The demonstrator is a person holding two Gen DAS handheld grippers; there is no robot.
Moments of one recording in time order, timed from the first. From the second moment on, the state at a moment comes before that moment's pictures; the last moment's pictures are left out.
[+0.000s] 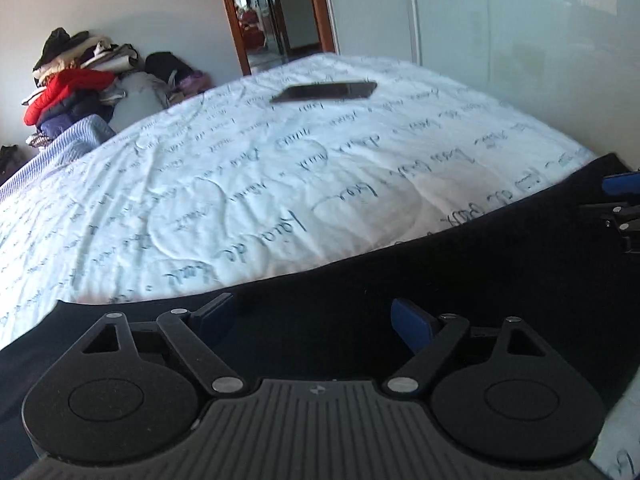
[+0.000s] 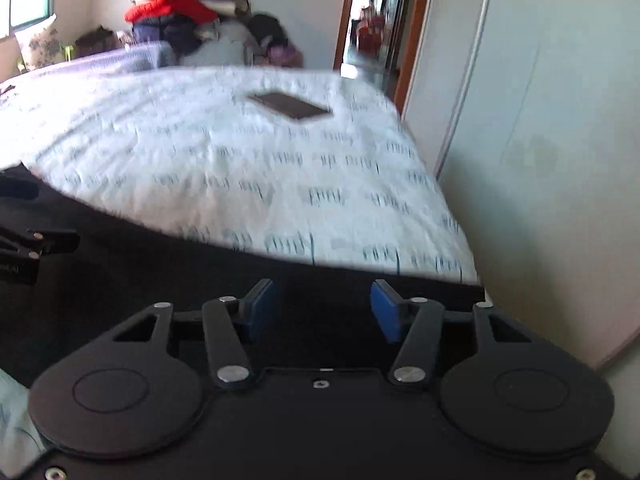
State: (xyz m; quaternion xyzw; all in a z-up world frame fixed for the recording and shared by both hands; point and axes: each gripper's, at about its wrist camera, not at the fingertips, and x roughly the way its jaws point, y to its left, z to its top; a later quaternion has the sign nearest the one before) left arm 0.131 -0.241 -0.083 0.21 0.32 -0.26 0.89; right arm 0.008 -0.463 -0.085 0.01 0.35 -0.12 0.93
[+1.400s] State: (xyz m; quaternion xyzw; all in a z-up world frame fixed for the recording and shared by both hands) left arm 0.075 -0.321 -0.078 0.14 0.35 -0.24 0.89; right arm -0.048 -0.480 -0.087 -0.01 0.34 -0.18 0.92
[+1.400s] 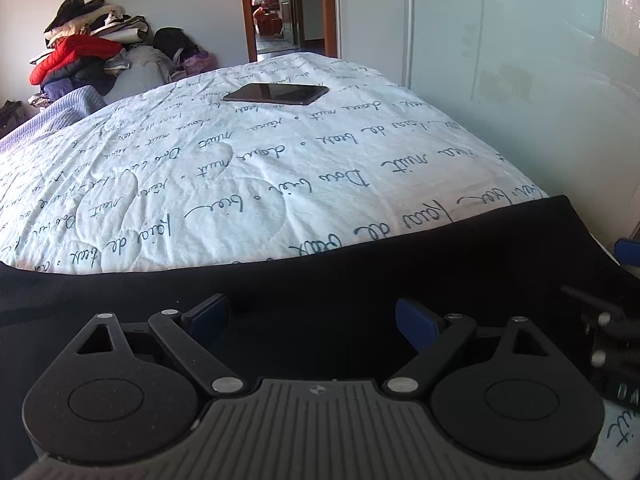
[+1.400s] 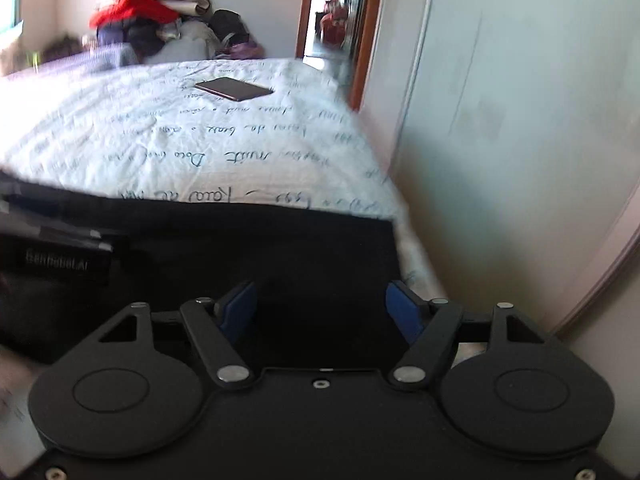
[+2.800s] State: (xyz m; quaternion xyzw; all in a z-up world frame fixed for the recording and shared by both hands) left arm 0.037 -0.288 -0.077 0.11 0.32 -0.20 0.92; right arm -0.062 -0.475 -0.101 0.10 0.31 -0.15 0.93
